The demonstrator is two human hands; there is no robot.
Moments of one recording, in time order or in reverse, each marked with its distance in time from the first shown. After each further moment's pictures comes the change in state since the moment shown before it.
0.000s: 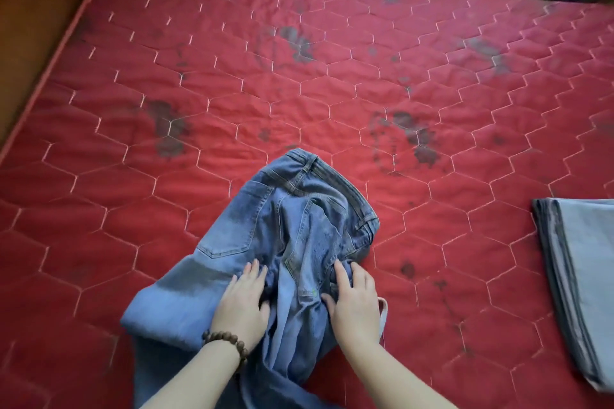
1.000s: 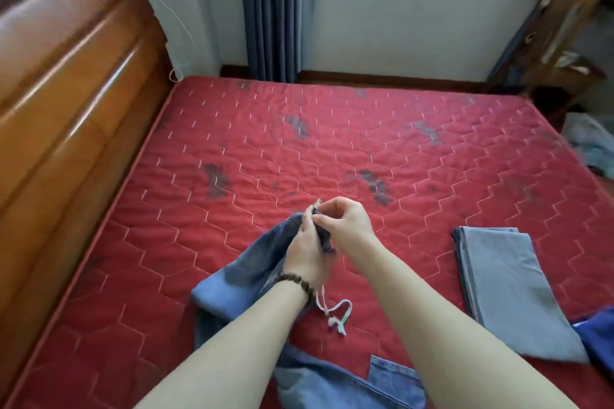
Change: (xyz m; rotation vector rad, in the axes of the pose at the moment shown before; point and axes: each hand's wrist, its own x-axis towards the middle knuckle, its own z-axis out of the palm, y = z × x) left_hand -0.126 0.228 -0.217 -0.615 0.288 0.032; right_hand -0.122 -0.071 -0.327 0.903 0.068 -0.214
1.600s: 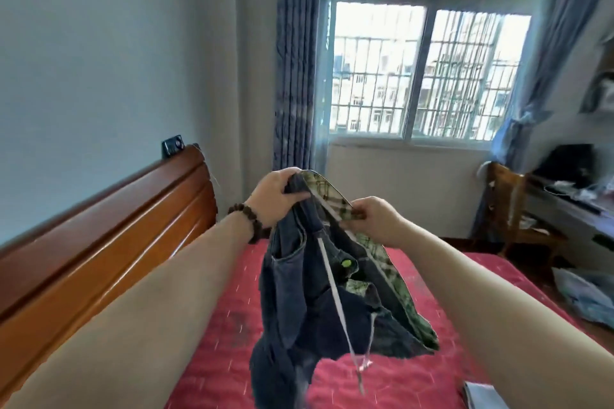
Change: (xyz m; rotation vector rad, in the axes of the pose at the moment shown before) left_hand -0.069 0.306 -0.340 0.015 0.112 0.727; right_hand -0.096 -0.329 -0.157 -0.552 -0.014 -0.616
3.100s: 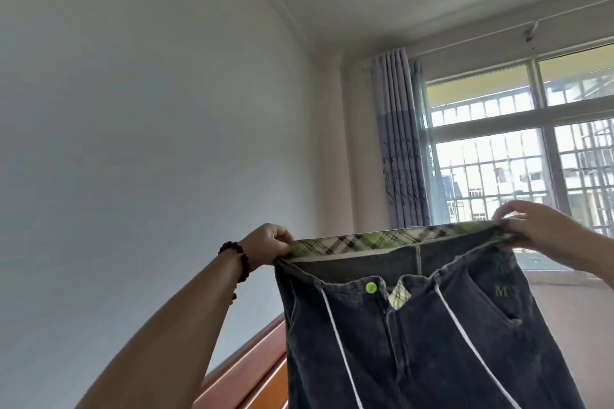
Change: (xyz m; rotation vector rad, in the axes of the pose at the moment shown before) left_hand -0.003 0.061 -0.306 0.265 0.178 -0.278; right_hand 0.113 -0.087 -0.164 0.548 0.319 -0.161
